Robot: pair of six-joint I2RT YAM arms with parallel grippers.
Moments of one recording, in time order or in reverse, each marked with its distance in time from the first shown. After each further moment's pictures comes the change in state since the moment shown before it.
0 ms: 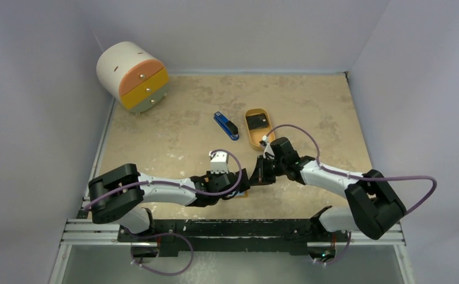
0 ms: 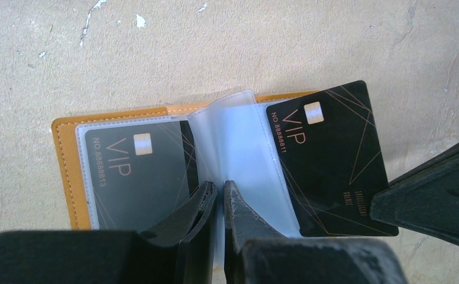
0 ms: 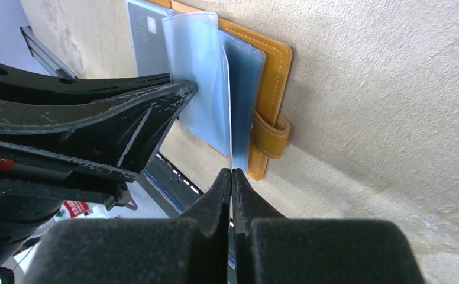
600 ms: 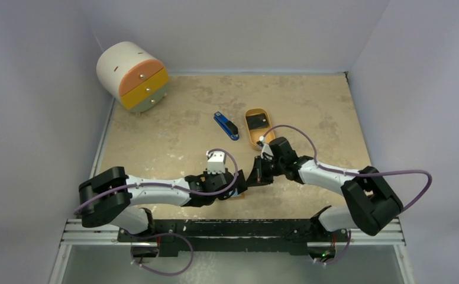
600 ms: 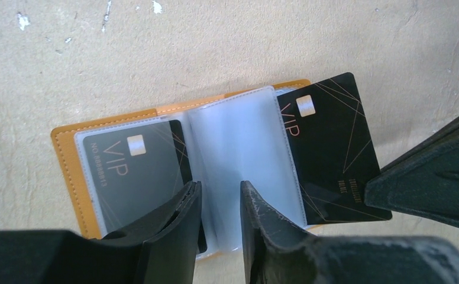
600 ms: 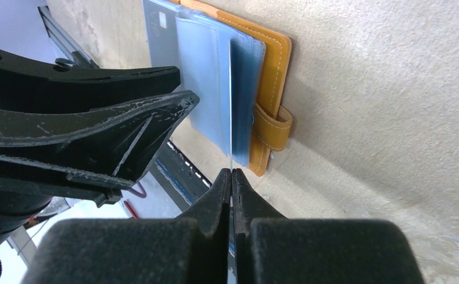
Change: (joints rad) left arm -0.001 -0.068 0.000 -0.089 0.019 0.000; right arm 0.003 0.045 0.000 0.047 -0.079 0.001
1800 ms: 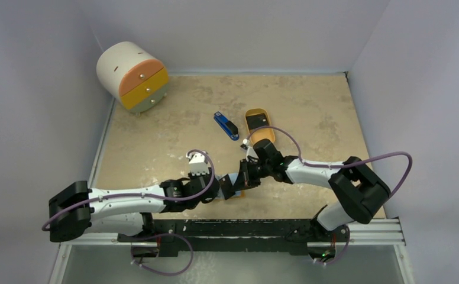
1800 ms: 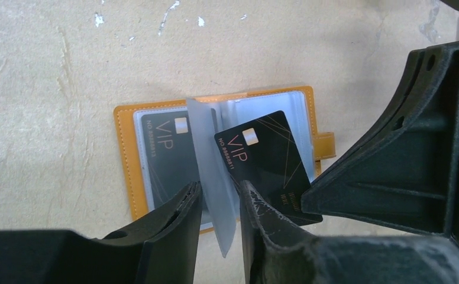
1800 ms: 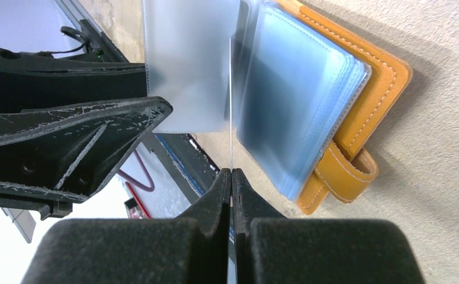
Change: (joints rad) left arm 0.000 -0.325 -0.134 -0.071 -0.021 -0.079; right arm 0.157 0.124 0.076 0.103 -0.013 0.063
